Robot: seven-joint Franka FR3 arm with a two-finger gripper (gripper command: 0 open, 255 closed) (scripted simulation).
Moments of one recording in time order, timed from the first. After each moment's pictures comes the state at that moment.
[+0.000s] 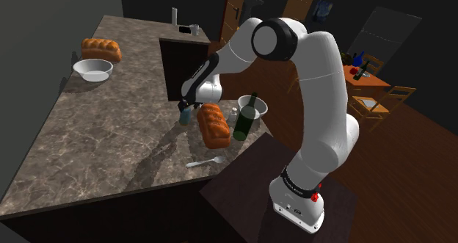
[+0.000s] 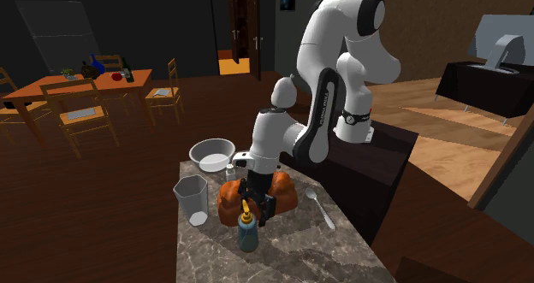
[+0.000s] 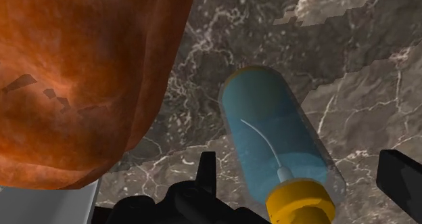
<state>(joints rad) -0.08 0.69 0.05 -2.05 0.43 3.07 -0.30</state>
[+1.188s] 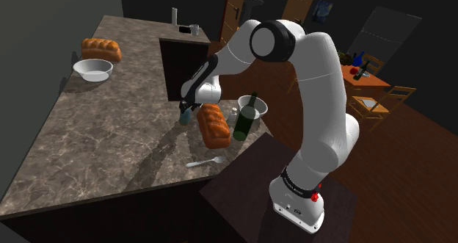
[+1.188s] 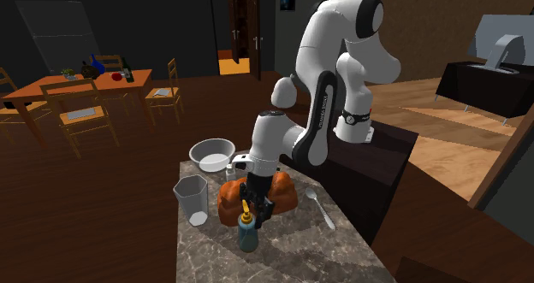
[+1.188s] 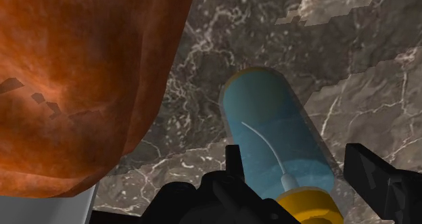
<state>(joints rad) -0.08 0.71 0.06 -2.03 0.43 3.08 -0.31</state>
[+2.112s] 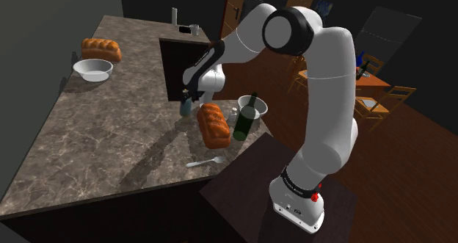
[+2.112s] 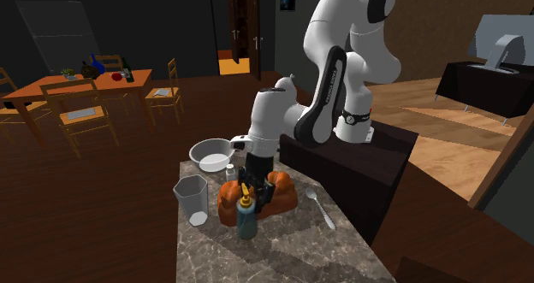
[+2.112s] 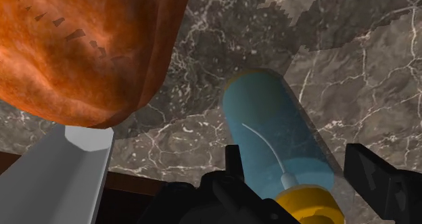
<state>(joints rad) -0.02 0.54 -0.02 -2.09 0.40 2.96 -0.26</state>
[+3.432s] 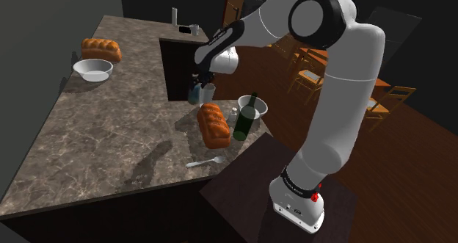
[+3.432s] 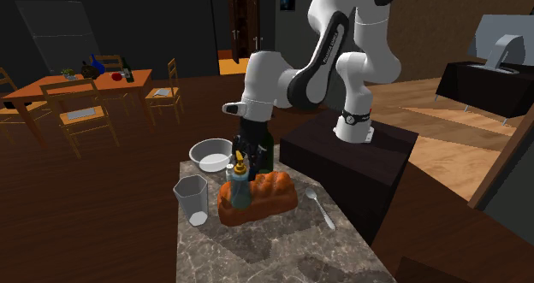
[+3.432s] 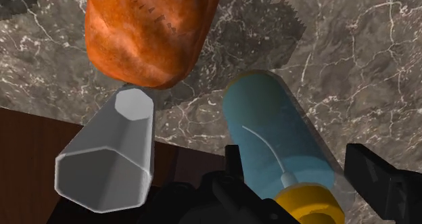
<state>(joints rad) -0.02 0.32 -0.10 -2.16 0.36 2.80 -0.27</state>
